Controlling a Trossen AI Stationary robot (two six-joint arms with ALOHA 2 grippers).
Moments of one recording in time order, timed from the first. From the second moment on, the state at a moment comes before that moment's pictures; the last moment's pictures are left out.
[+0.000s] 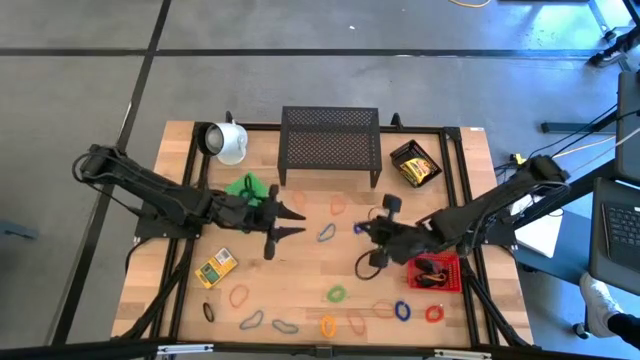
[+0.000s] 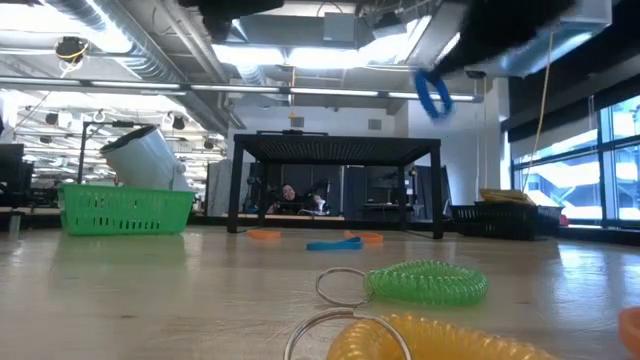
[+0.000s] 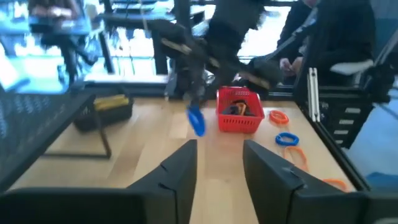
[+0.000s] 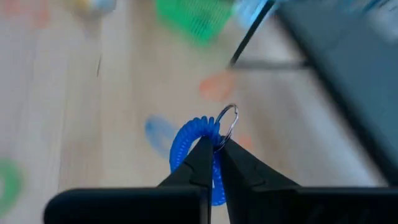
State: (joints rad) left arm -0.30 1.19 0.71 0.27 -0.32 -0.09; right arm 0.49 1.37 0.92 -0.36 0.73 0.30
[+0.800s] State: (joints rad) left arm -0.29 1.55 0.71 0.87 -0.45 0.18; right arm 0.45 1.39 0.92 0.24 0.68 -0.19
